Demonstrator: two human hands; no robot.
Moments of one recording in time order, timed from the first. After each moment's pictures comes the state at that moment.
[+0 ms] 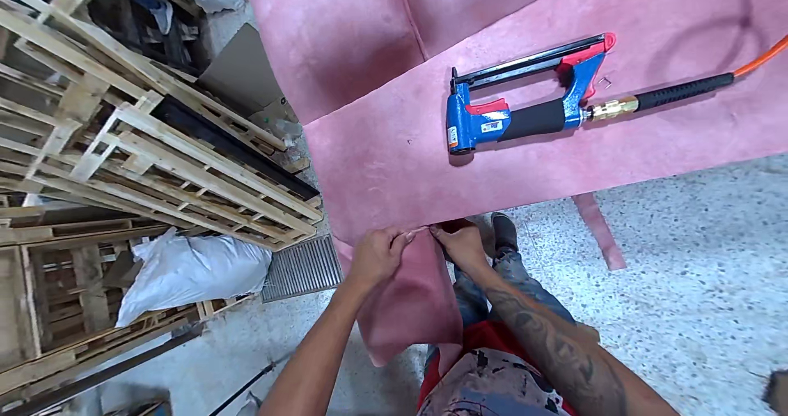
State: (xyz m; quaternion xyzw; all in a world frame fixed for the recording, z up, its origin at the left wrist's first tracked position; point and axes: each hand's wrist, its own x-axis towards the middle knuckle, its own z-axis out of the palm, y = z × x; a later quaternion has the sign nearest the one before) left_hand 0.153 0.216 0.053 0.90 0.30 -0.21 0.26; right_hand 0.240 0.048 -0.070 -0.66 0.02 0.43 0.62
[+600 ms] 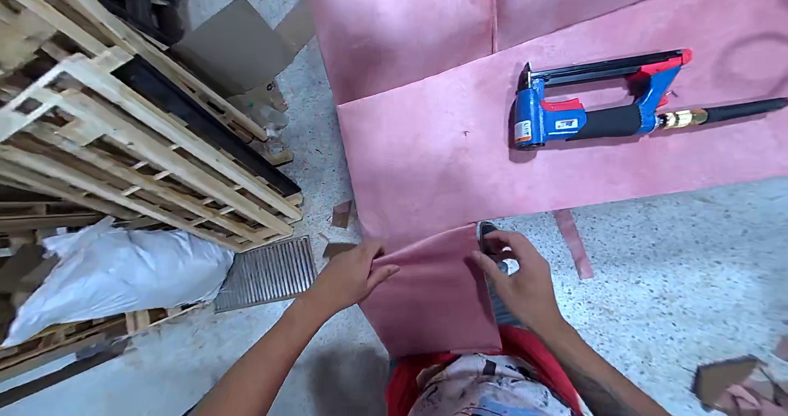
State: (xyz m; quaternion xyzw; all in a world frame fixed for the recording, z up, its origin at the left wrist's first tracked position) left_hand 0.039 0.316 0.069 0.90 0.19 -0.29 0.27; right_hand 0.208 0.027 0.008 -0.82 -0.25 0.20 0.48
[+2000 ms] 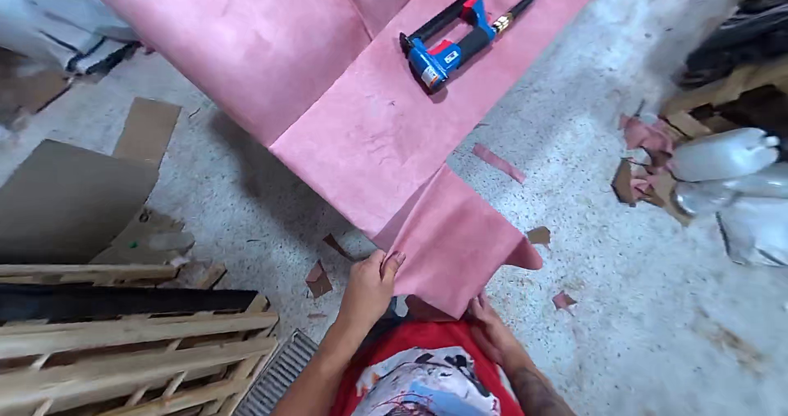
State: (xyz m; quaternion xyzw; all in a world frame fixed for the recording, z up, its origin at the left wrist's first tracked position) left_hand 0.007 0.369 0.058 0.88 0.08 -0.26 0.38; right_hand -0.146 0.086 -0.074 -0.43 0.34 0.20 0.81
